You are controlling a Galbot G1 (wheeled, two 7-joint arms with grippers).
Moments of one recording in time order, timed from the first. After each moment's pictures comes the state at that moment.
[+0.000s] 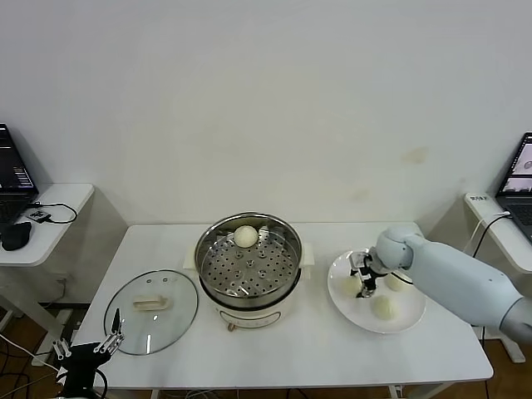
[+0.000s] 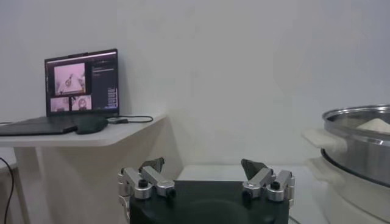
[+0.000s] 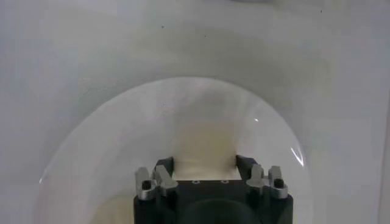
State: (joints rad) left arm 1.81 -1.26 -0.78 -2.08 -0.31 -0.11 -0.18; right arm -0.03 0.79 -0.85 1.24 -0.13 -0.30 -0.97
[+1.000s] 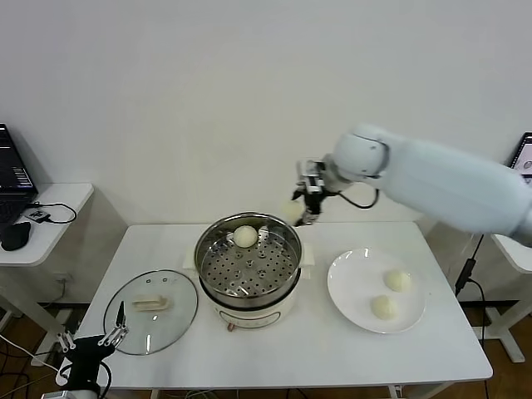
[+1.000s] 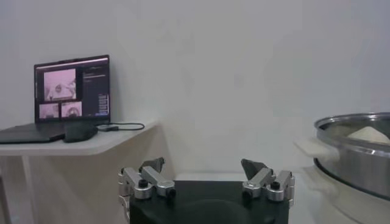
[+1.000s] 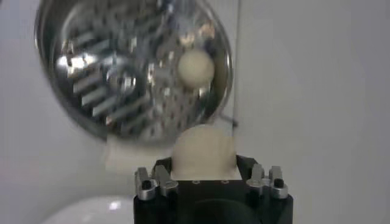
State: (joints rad) left arm 1.78 -1.25 -0.76 -2.07 -0.30 -0.13 -0.18; right arm 0.58 1.02 -1.17 1.40 0.45 -0.54 -0.84
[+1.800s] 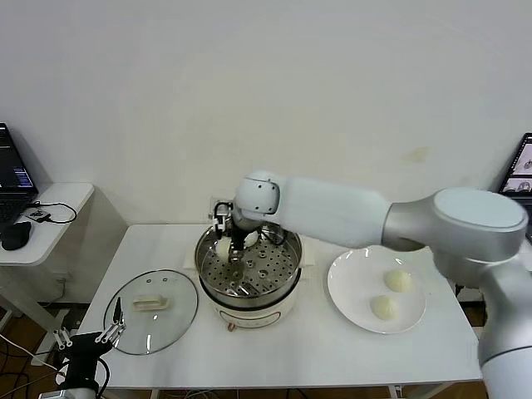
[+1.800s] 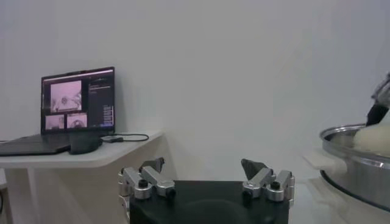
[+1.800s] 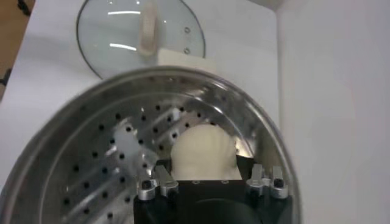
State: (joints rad) left arm 1.77 -1.26 -0.76 -2.08 -0.29 -0.15 -0.19; right arm 0.42 1.41 -1.22 1.18 0.57 -0.68 -0.70
